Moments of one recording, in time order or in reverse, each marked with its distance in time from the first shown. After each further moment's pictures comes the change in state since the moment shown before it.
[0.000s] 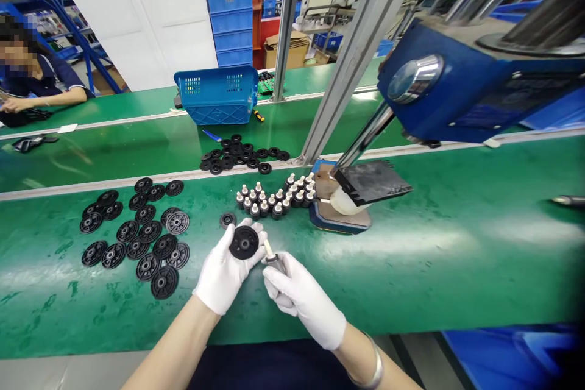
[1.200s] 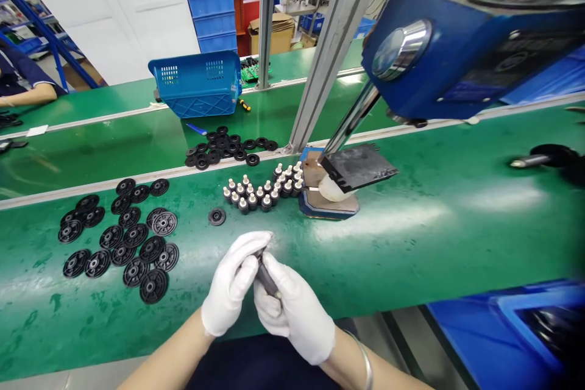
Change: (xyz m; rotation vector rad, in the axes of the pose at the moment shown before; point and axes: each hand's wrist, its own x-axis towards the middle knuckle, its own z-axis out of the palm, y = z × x) left_hand -0.020 -0.017 0.003 1.006 -0.248 0.443; right_hand -0.018 0.001 0.014 0.407 -0.121 0.057
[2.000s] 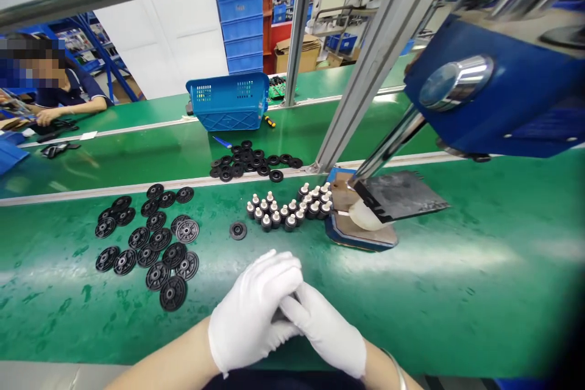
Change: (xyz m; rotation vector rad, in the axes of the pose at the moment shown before) left_hand 0.000 0.013 -0.009 0.377 -0.223 0.247; right_hand 0.010 -0.029 -0.013 -0.809 -0.125 -0.275
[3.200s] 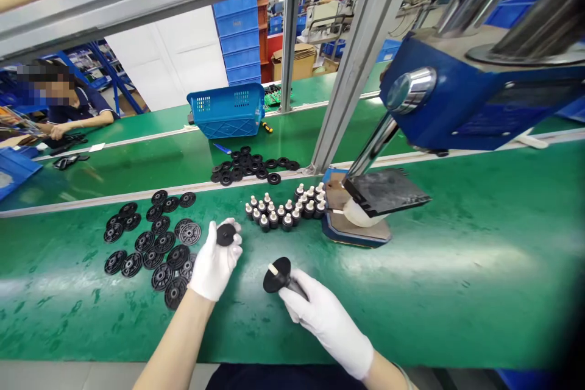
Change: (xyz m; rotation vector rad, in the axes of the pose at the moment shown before) left_hand 0.013 -0.057 -0.043 -0.309 0.545 -0.456; right_hand -0.014 0.025 -0.001 0.020 0.158 0.152
